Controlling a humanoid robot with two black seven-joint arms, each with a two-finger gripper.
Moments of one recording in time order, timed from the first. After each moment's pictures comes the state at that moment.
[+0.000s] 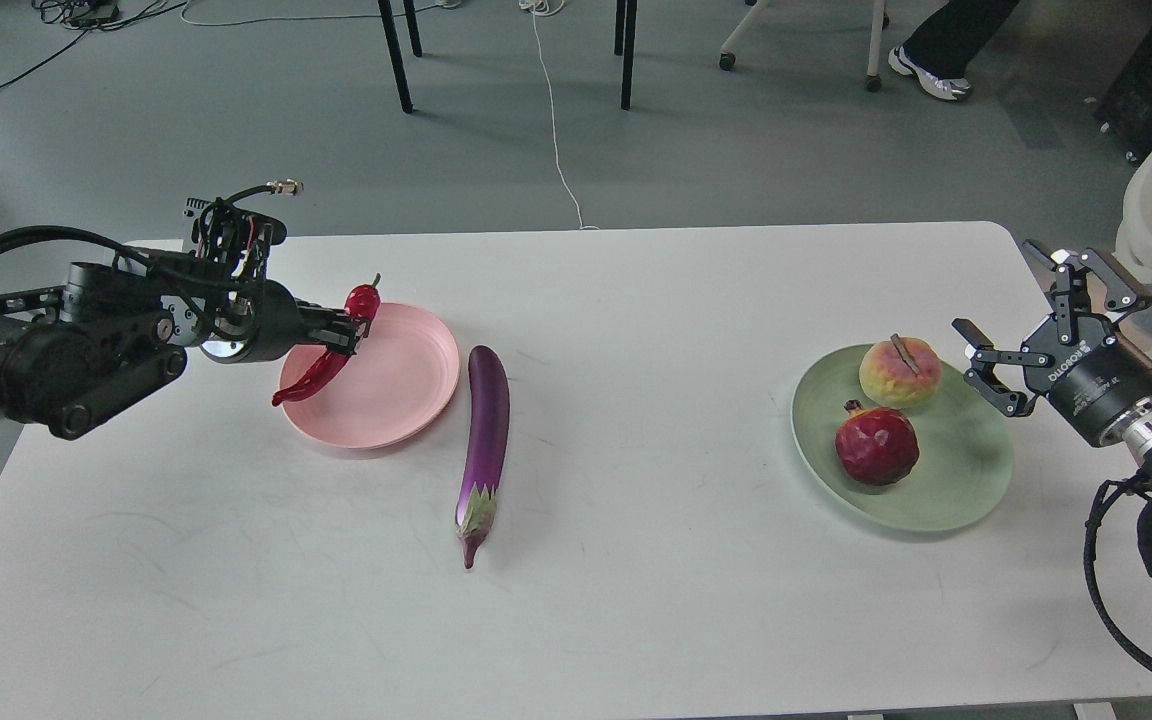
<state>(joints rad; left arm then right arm) -1.07 0.49 0.04 -0.74 1.46 -0.30 -0.26 0.55 -0.78 0.38 0.98 0.11 0.49 0.49</state>
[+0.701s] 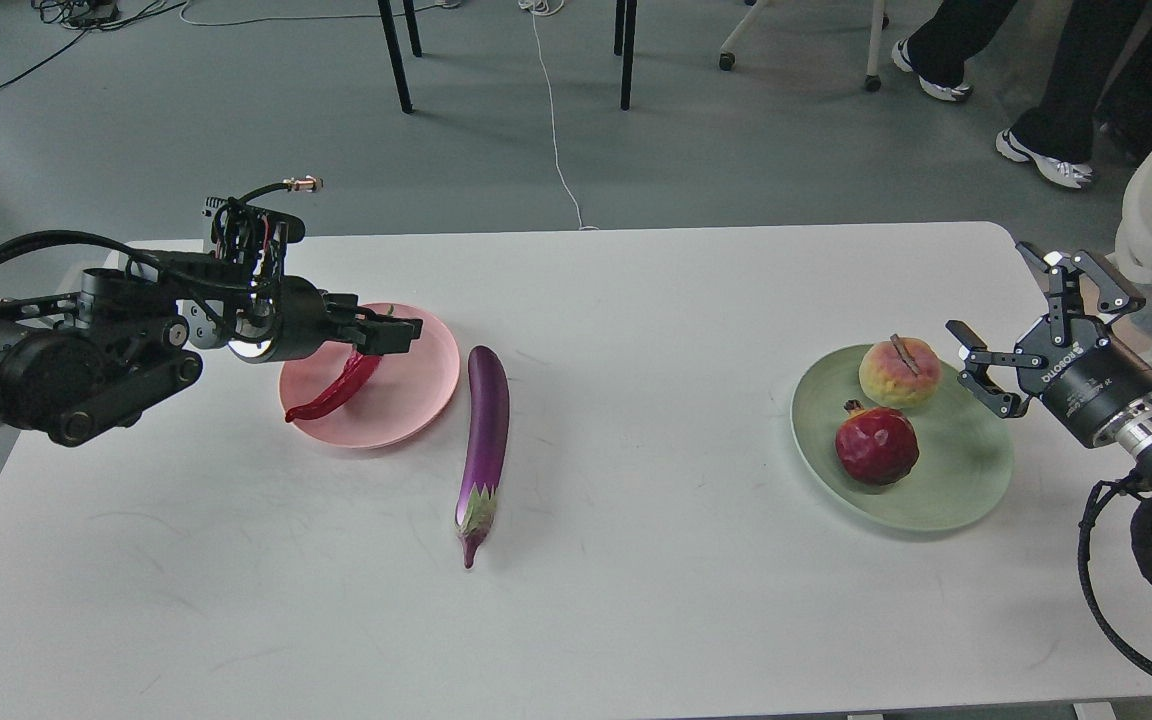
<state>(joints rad) -1.09 0.54 -0.04 -0.98 1.46 -0.28 -0.24 0.55 -0.77 0.38 0.98 0.11 0.49 0.49</state>
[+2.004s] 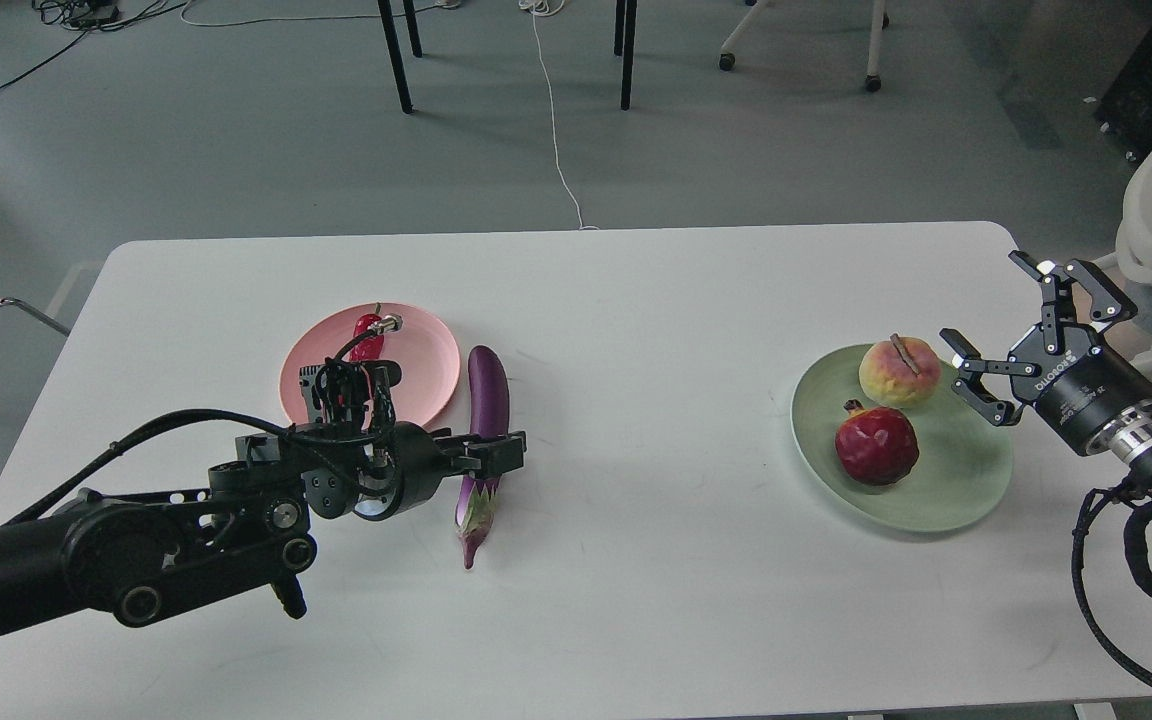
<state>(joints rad) -0.75 0.47 -0.18 -1.41 1.32 -0.05 0.29 0.54 -0.76 0.38 0.98 0.11 0.49 0.49</state>
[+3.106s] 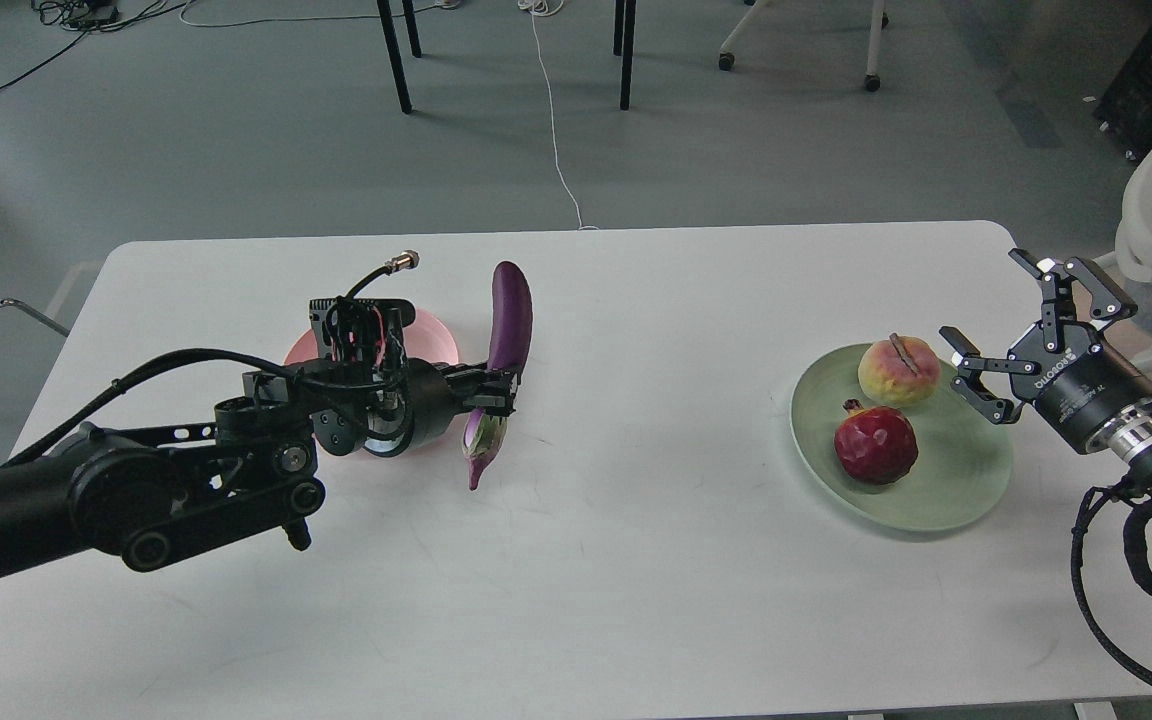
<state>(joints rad) -0.93 0.49 -0.18 -1.36 1.38 -0.12 0.22 0.53 -0.76 0.38 0.98 0.11 0.49 0.49</state>
